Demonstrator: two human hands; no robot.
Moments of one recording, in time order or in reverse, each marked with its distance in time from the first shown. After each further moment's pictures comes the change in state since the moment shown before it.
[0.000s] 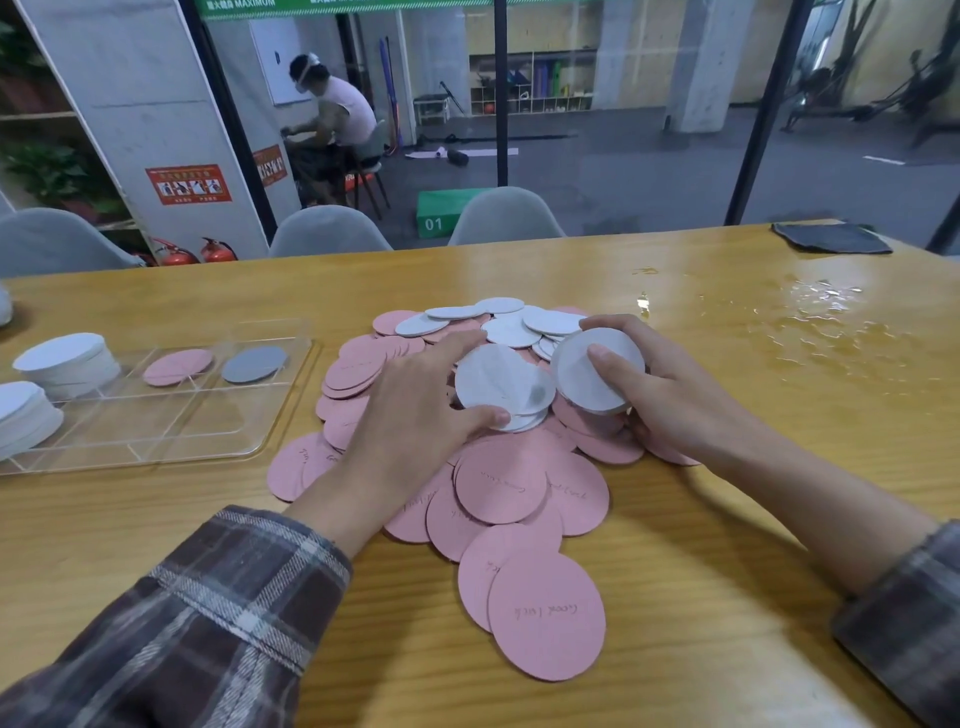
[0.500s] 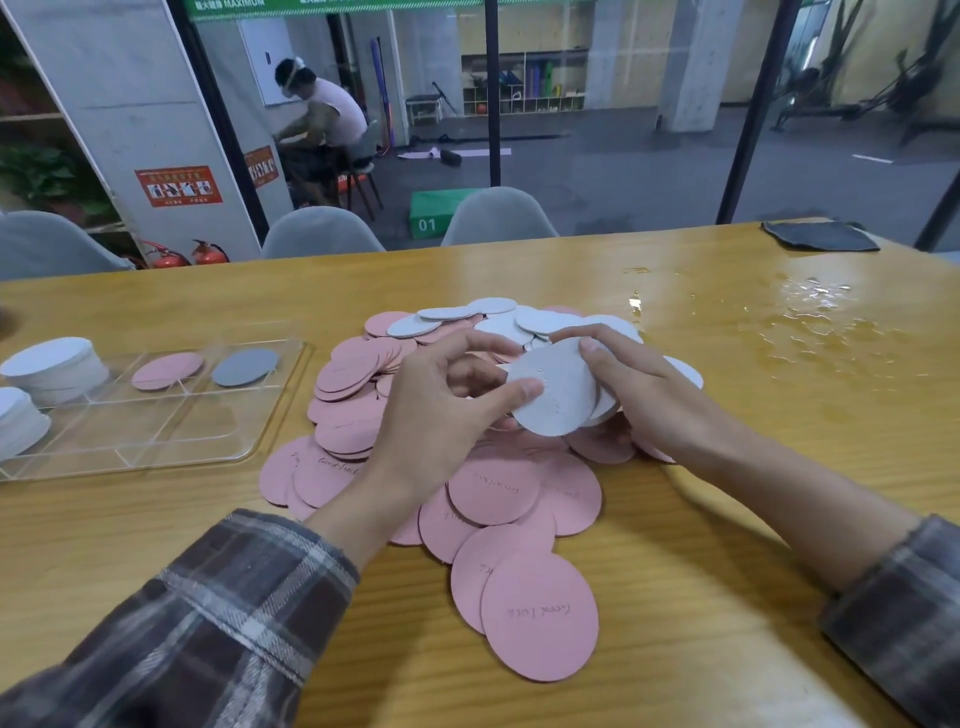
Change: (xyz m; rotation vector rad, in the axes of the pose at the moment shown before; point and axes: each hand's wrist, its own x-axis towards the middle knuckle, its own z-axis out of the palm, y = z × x) left_hand -0.002 0.024 0.015 -0.707 -0.011 -0.130; right_hand -0.012 -0.025 0.011 0.121 -0.025 0.038
